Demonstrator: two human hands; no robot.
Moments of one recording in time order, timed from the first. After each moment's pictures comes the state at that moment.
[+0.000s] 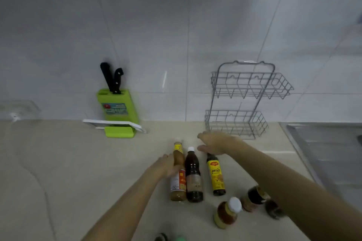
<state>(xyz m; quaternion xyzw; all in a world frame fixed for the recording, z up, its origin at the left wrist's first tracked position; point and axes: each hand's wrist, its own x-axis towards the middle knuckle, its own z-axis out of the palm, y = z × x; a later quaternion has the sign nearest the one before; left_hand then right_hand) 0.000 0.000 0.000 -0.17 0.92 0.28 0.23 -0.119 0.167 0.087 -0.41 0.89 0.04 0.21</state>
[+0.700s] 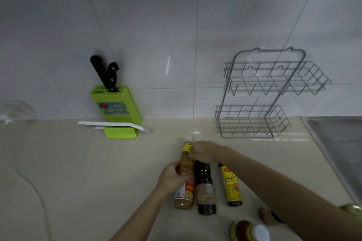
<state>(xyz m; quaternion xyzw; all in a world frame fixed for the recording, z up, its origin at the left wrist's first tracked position) 0.004 -0.001 -0.018 -0.31 0.76 0.55 0.12 -0.143 0.100 0.001 -0.38 0.86 -0.04 0.34</state>
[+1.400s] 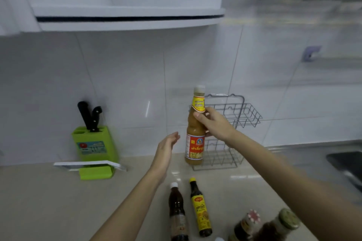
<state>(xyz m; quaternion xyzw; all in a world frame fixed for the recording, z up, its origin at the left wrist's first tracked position) -0.069 0.047 0.141 -0.15 0.69 0.70 -0.06 -0.147 0.198 0.230 -0.20 0.81 -0.54 0.12</state>
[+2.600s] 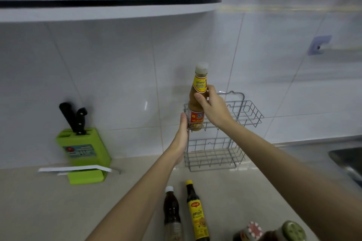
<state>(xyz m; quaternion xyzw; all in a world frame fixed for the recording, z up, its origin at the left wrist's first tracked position) -0.155 0.088 0.156 -0.10 0.65 0.75 0.01 -0.220 0.187 0.227 -0.24 0.84 -0.49 -0.06</state>
